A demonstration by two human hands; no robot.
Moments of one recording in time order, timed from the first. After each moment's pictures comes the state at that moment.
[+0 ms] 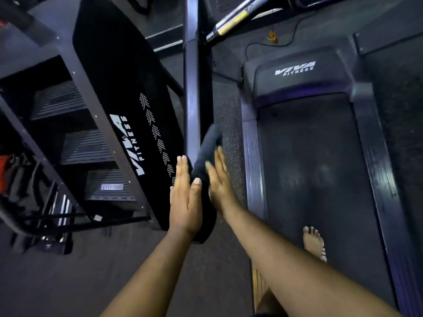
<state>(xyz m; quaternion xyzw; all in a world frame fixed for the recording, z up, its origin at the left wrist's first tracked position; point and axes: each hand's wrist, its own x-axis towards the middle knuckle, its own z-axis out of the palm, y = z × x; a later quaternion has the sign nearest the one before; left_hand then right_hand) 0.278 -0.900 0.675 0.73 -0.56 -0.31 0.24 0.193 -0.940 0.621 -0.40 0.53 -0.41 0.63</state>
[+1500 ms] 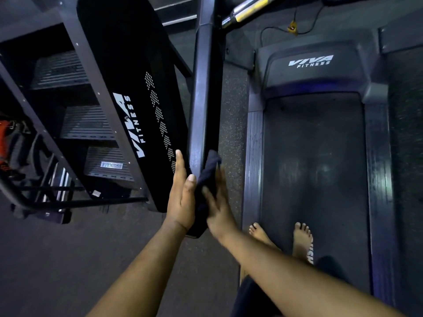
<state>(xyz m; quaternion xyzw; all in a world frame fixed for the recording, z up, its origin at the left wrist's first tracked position) 0.282 -0.902 0.672 0.72 -0.51 -0.37 0.29 0.190 -0.882 0.614 -0.44 0.48 -0.42 0.64</state>
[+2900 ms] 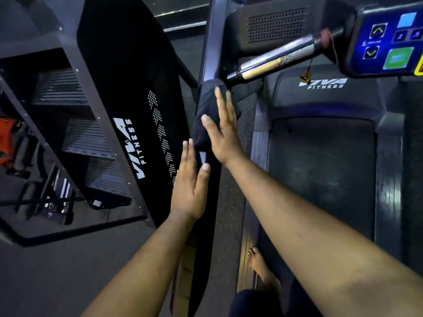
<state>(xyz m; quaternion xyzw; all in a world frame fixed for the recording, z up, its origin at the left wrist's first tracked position) 0.266 -1.083 0.681 0.75 -0.55 -0.29 0.22 0.194 -1.206 0.626 -0.53 0.51 -0.42 0.53</state>
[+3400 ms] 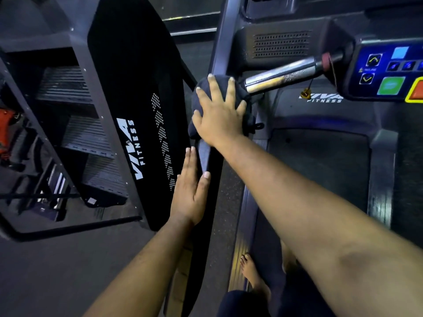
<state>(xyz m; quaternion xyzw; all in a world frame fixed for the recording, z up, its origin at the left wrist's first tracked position) 0.268 -1.082 0.681 0.76 -0.54 -0.29 0.20 0.200 -1.258 0.678 -0.76 0.56 -0.17 0.28</state>
